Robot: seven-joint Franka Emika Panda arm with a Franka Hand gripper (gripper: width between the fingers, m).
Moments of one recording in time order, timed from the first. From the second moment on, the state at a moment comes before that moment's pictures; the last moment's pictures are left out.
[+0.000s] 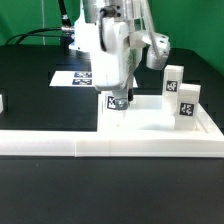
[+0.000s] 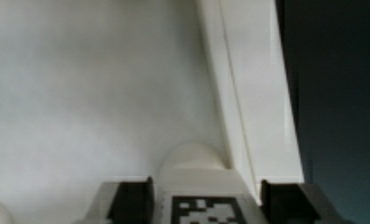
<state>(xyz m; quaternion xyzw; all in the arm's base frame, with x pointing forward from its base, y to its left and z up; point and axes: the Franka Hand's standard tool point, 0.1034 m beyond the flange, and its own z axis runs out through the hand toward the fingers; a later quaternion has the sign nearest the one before) 0.627 0.016 0.065 -0.60 0.80 0.01 0.08</state>
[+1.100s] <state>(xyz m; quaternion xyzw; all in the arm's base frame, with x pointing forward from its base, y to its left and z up) 0.625 0.008 0.068 -0.92 0.39 -0.02 0.04</state>
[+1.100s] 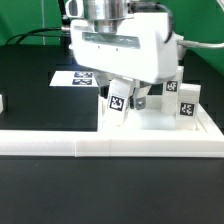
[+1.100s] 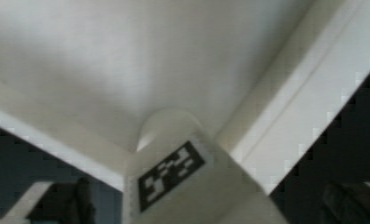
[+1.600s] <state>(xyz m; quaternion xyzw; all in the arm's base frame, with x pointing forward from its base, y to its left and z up) 0.625 0.000 0.068 -0.96 0.26 -0.03 0.03</state>
